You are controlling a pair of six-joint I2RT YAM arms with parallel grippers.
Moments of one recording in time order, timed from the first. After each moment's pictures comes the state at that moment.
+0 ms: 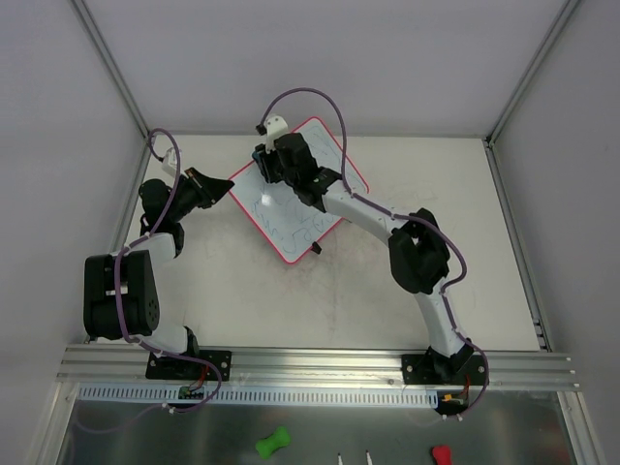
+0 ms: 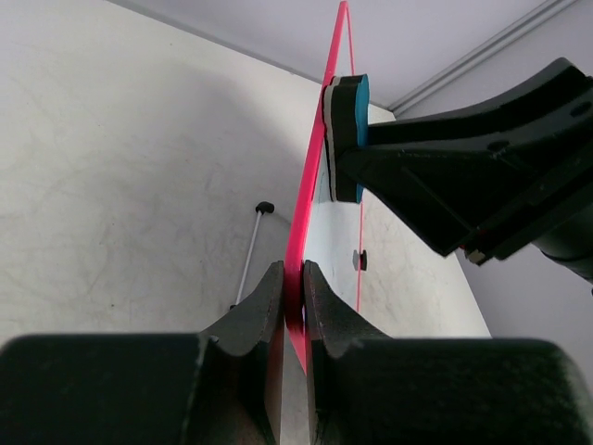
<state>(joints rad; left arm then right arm) 0.13 1.50 0.67 0.77 0.73 -0.74 0.80 2.19 1.91 -0.04 0.13 0.07</state>
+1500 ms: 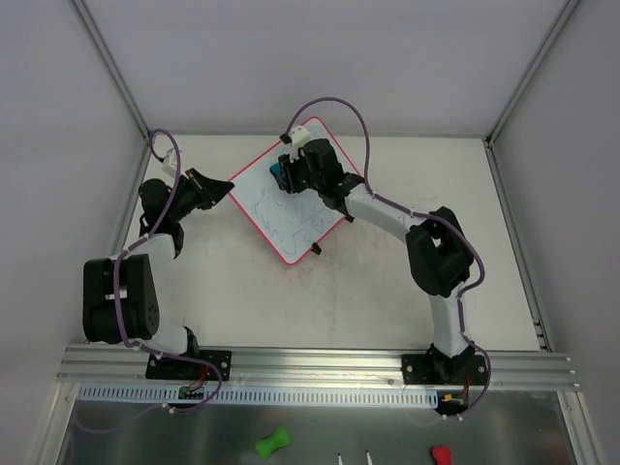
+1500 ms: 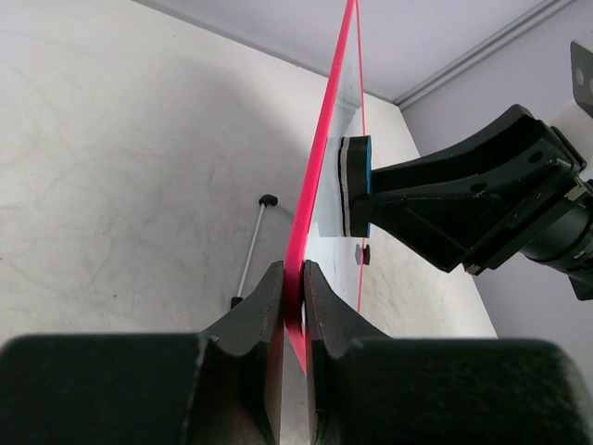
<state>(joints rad) 0.13 1.48 0.67 0.72 0.73 -0.72 0.72 2.05 1.64 0.01 -0.08 0.08</state>
